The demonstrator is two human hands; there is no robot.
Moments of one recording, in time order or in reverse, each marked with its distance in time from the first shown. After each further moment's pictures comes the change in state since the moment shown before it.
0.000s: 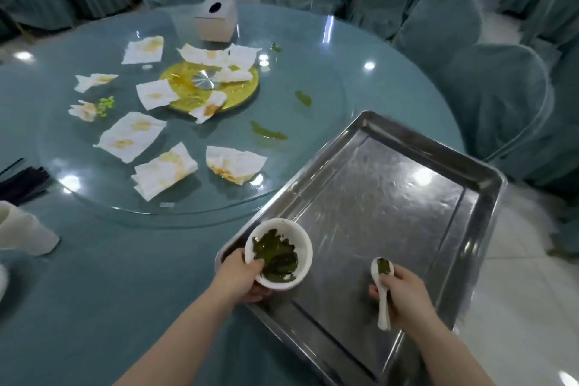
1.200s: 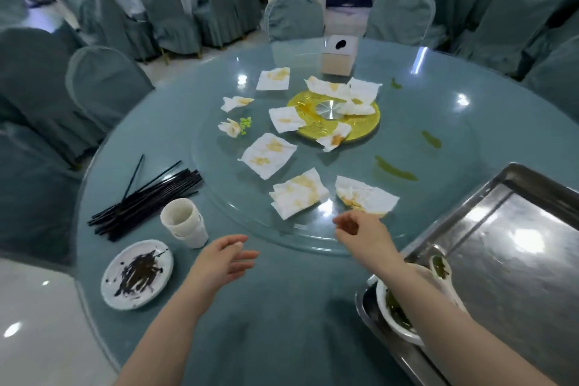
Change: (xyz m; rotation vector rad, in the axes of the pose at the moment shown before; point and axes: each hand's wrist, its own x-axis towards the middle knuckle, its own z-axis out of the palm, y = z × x) left_hand -0.019 -0.026 -0.260 -0.389 0.287 0.136; right_hand -0.093 -0.100 0.307 -0.725 -0.453 -0.750
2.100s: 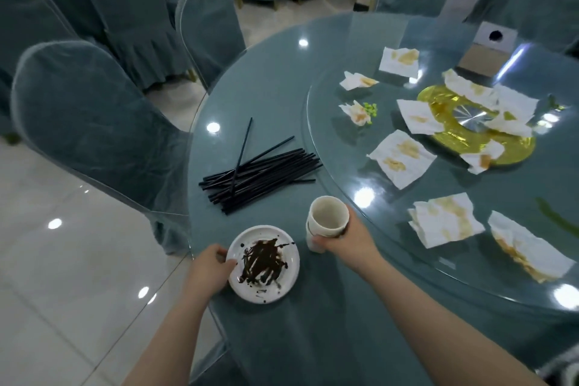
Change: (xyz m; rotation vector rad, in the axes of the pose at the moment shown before) left_hand 0.107 -0.091 -0.266 0.479 0.355 -0.123; right_hand 0.067 -0.129 0.269 0.211 -0.228 -0.013
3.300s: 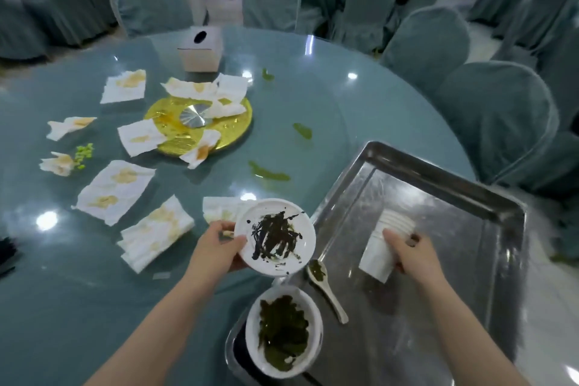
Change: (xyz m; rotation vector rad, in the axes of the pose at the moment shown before) left_hand -0.230 0.313 0.352 -0.277 -0.555 0.378; right_hand -0.212 0.274 -0.503 0.300 0.869 0.509
